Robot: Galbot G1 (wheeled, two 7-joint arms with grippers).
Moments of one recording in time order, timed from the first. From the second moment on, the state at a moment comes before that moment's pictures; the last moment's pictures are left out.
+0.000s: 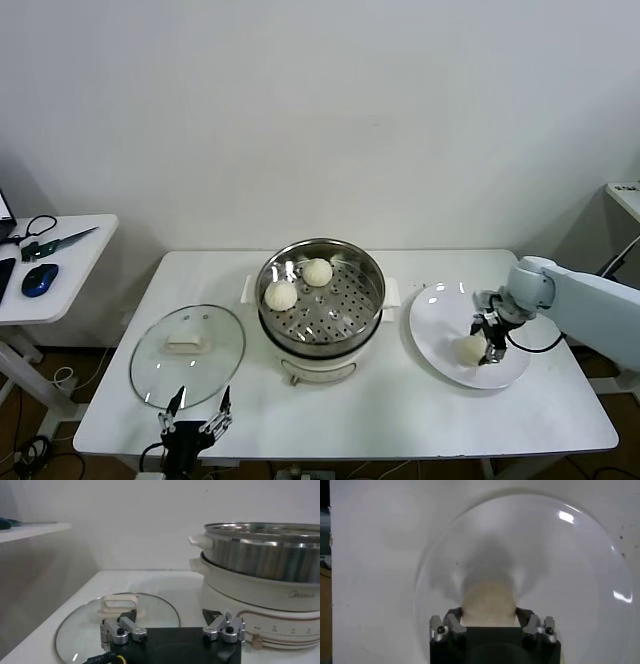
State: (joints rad) left arm 1.79 -1.53 -0.59 -2.05 -0.08 0.06 0.02; right arm 0.20 0.65 -1.24 1.17 0.18 -0.25 -0.97
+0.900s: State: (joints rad) left arm 1.80 -1.52 -0.59 -2.07 -0.06 0.05 0.02; right arm 0.88 0.88 -1.54 1.35 0.30 0.22 -1.09
